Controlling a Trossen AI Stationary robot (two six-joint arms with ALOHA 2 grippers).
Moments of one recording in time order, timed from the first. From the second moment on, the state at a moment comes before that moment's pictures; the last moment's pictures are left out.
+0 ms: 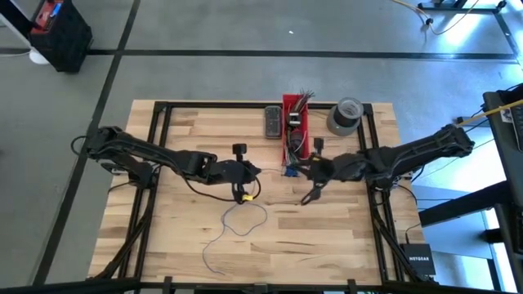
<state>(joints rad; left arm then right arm) -0.18 1.51 1.16 -0.29 -0.49 0.16 0.29 1.11 0.90 -0.18 0.45 -0.22</state>
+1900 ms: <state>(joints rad) -0.18 1.61 1.17 0.04 -0.49 0.07 0.18 1.18 0.92 0.42 0.45 -0.33</state>
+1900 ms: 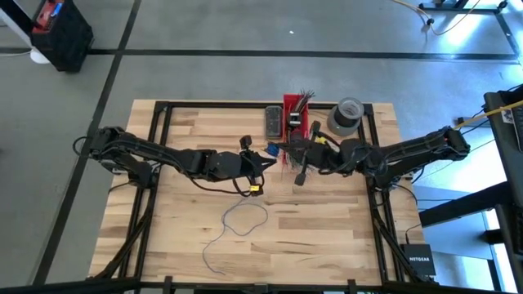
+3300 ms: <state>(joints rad) -0.18 1.61 1.17 0.06 -0.49 0.11 0.18 1.14 1.13 0.06 0.39 -0.37</state>
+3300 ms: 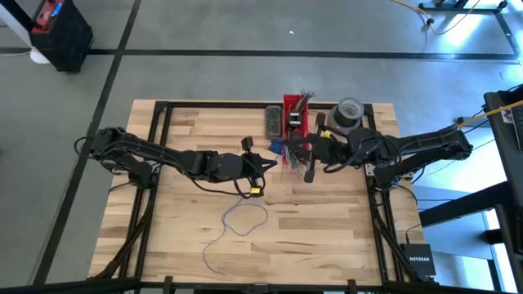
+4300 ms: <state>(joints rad) -0.18 1.62 1.16 -0.02 -0.48 0.11 0.18 1.15 1.17 -0.04 0.44 -0.32</state>
